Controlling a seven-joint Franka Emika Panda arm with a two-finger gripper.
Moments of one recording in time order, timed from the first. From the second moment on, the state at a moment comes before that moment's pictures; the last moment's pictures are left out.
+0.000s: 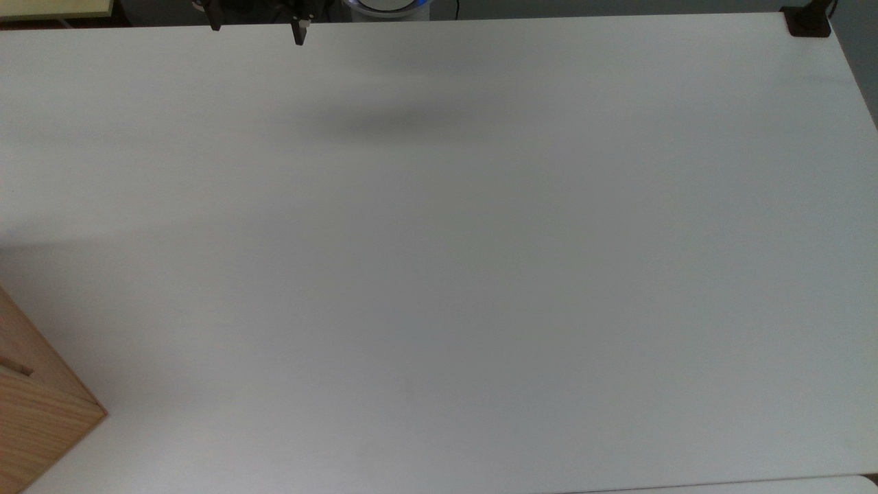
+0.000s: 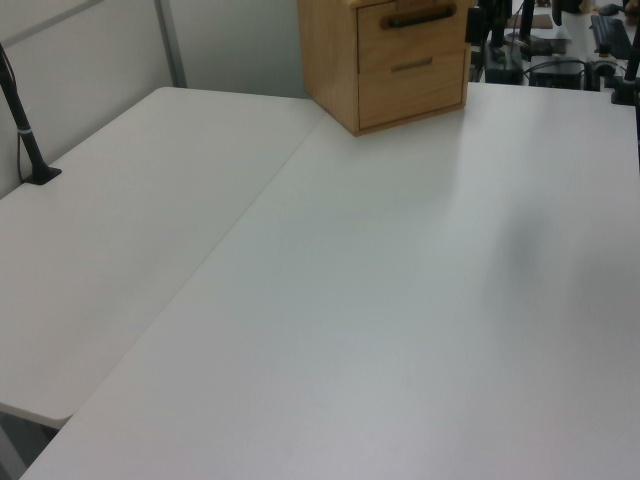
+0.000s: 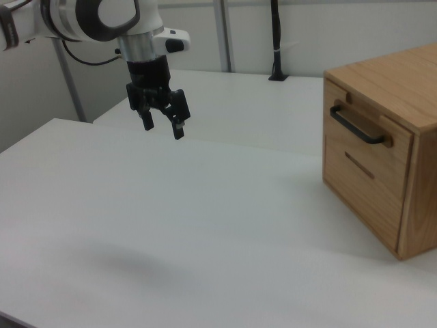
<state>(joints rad) 0.02 0.05 -0.15 -1.54 -0.03 1.59 0.02</state>
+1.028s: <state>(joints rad) 0.02 0.05 -0.15 -1.54 -0.02 1.55 0.02</state>
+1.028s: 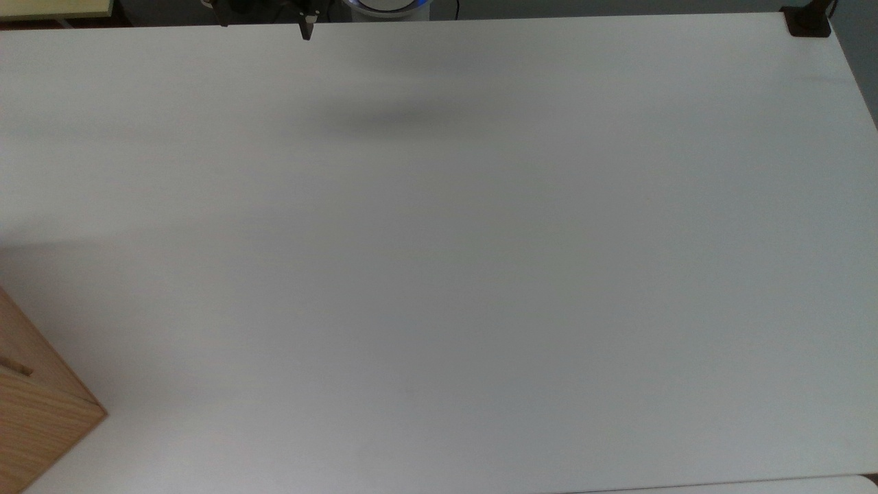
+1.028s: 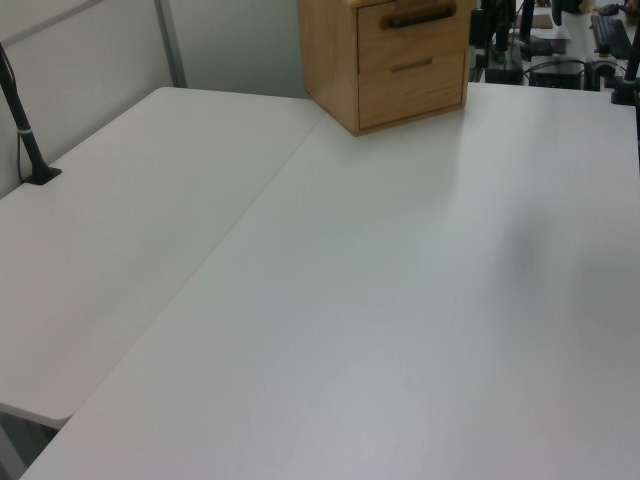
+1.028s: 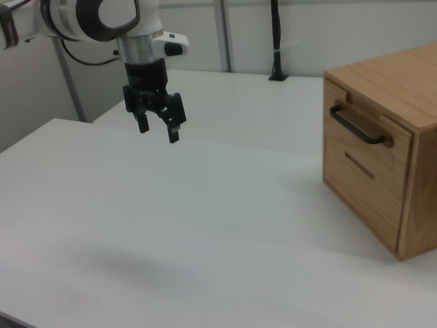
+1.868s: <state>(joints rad) 0.00 0.05 -0.15 -1.54 -0.02 1.55 -0.14</state>
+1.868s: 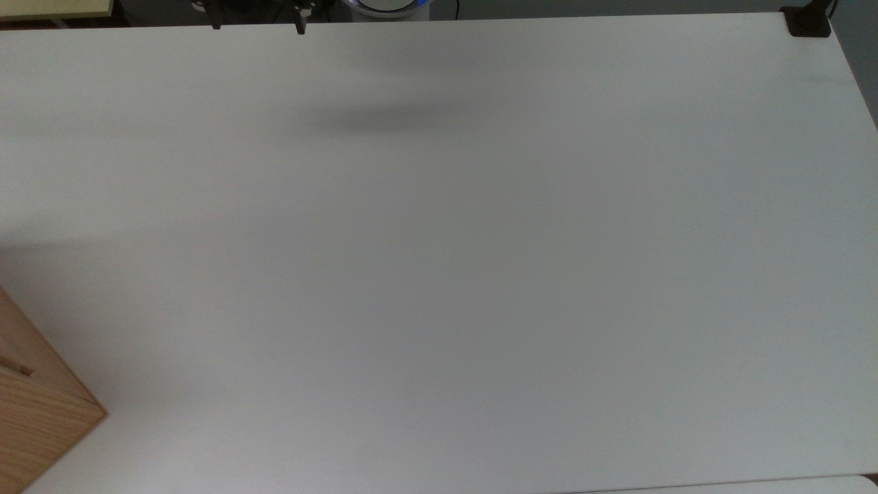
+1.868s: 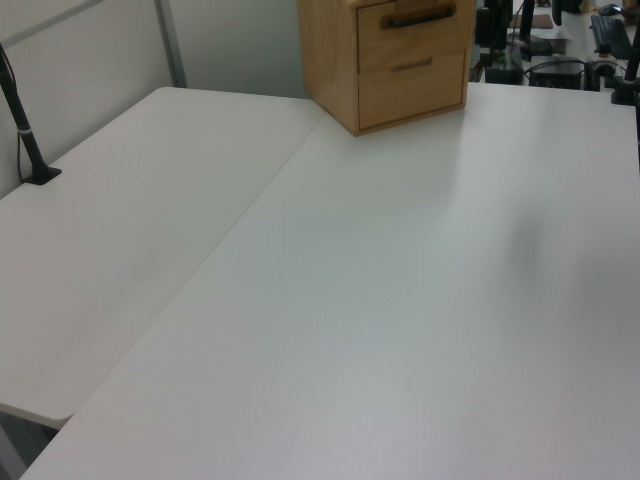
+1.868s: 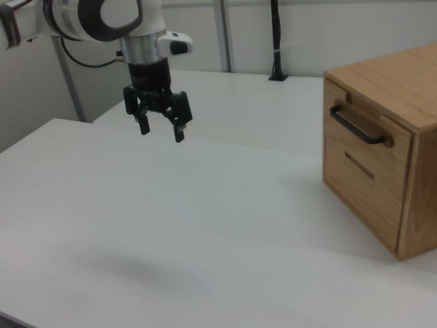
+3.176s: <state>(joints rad) -0.19 0.37 -0.24 -1.53 -0.22 2.68 -0.80</state>
